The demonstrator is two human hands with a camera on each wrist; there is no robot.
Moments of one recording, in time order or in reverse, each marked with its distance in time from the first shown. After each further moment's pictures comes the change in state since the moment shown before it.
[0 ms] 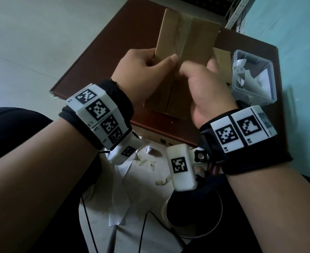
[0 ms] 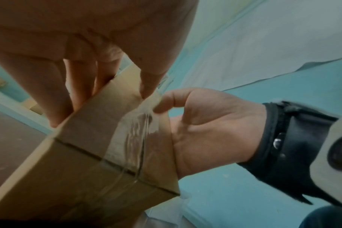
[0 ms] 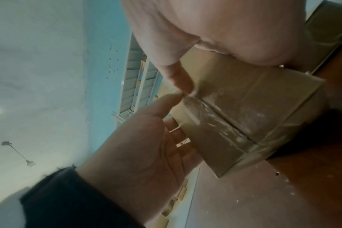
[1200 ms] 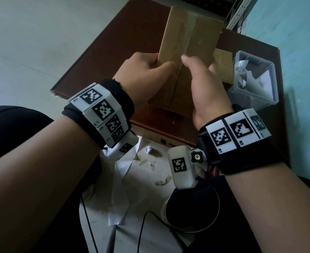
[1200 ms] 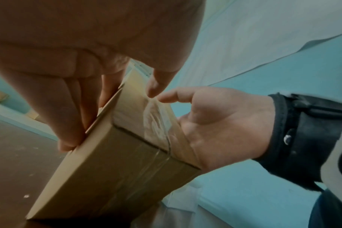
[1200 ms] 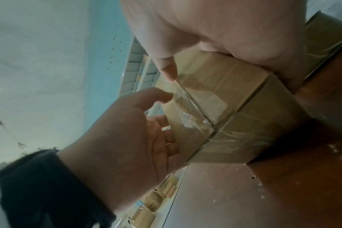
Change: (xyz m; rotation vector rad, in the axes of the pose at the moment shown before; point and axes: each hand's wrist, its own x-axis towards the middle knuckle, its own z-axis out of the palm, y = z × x) left_hand 0.002 0.000 -0.005 0.134 -0.080 -0.055; right_hand 0.003 0.004 0.003 0.014 0.038 -0.021
